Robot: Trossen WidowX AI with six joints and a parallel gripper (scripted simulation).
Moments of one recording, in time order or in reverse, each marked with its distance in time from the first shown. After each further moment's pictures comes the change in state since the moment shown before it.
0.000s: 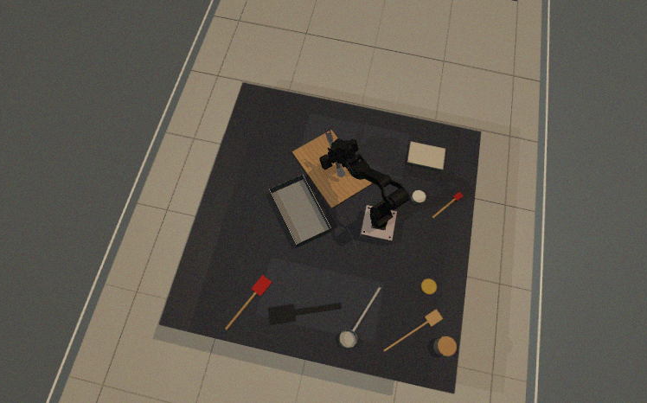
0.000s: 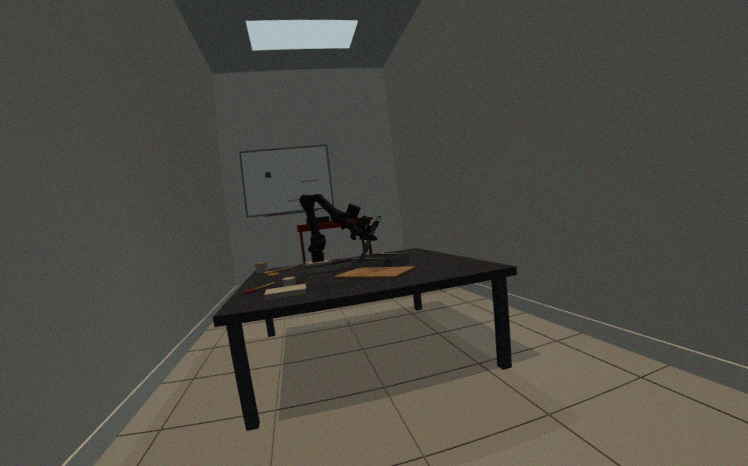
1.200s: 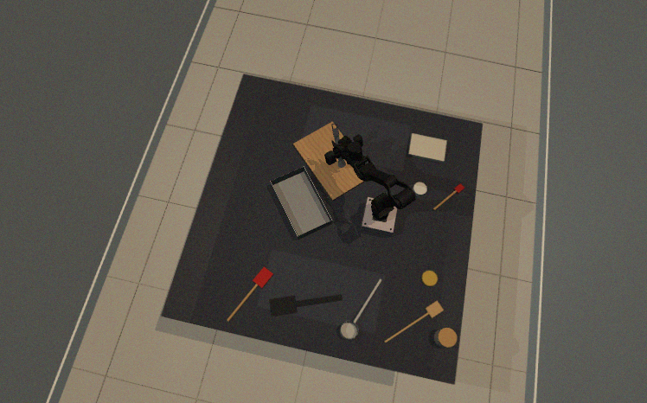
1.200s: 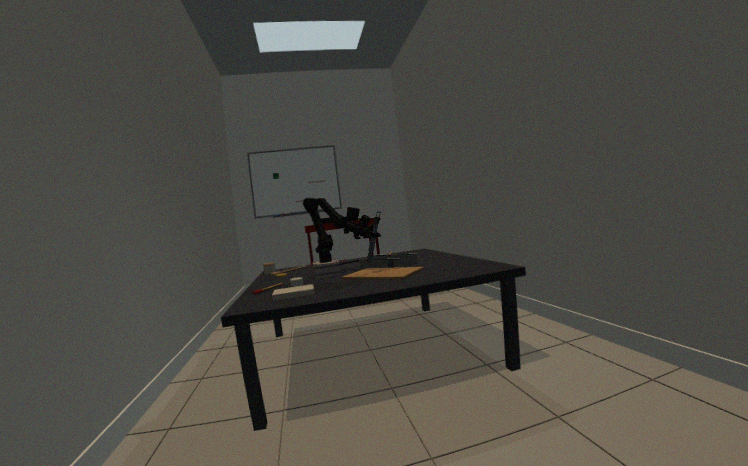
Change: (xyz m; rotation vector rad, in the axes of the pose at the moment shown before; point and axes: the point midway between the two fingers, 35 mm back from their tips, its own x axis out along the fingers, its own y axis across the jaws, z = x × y) arm -0.029 0.000 0.002 0.003 -0.208 0.001
